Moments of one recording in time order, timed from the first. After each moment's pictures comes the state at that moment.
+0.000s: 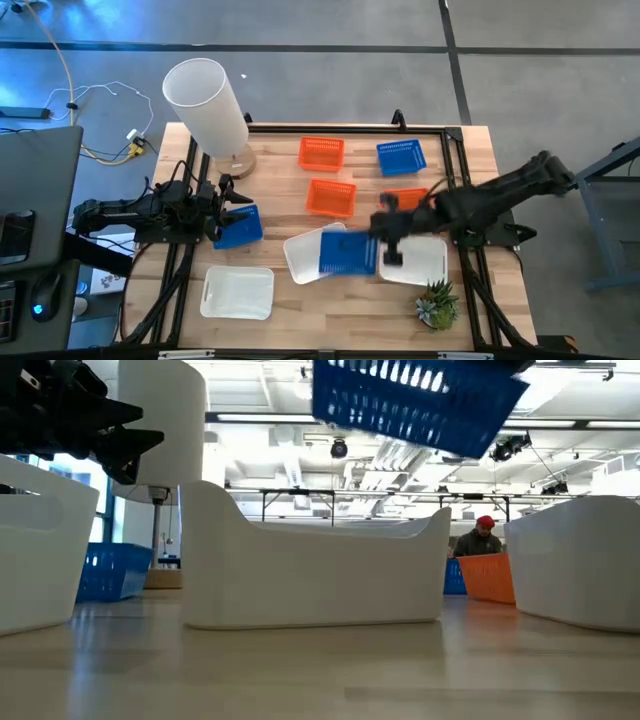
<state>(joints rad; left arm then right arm) 0.19 0.01 0.01 0.03 0.12 -0.19 0.30 1.28 1.10 -0.69 0.23 0.21</state>
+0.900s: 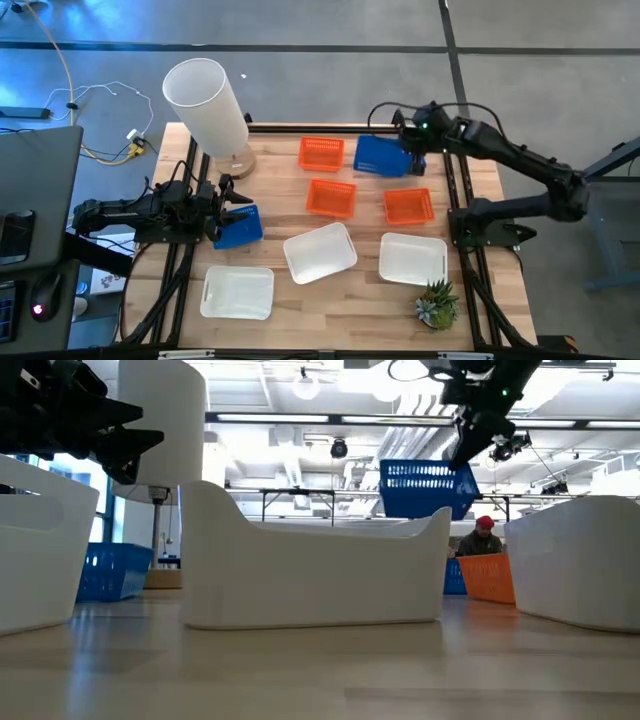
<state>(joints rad) 0.19 0.01 0.01 0.03 0.12 -0.19 -0.58 1.12 1.10 -0.85 0.14 -0.60</state>
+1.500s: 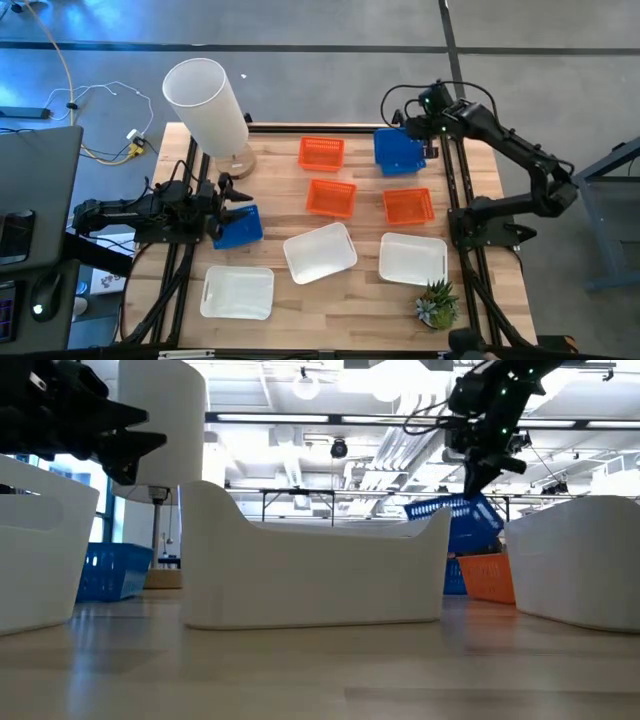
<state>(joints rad) 0.19 0.01 0.01 0.03 0.06 -0.19 -0.90 1.26 1.11 -0.86 0.08 -1.03</state>
